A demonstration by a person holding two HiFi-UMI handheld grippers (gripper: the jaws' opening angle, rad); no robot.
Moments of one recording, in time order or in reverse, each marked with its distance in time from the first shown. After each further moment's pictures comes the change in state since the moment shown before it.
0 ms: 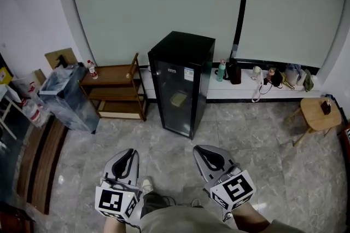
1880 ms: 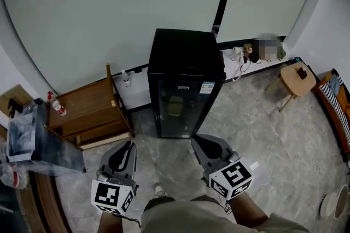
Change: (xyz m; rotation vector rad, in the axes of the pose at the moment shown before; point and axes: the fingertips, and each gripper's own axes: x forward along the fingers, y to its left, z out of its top) left arm 0.301 0.369 -0.047 -0.035 0.032 -0.451; right arm 0.428 -0.072 -0.004 0.136 0.161 -0.397
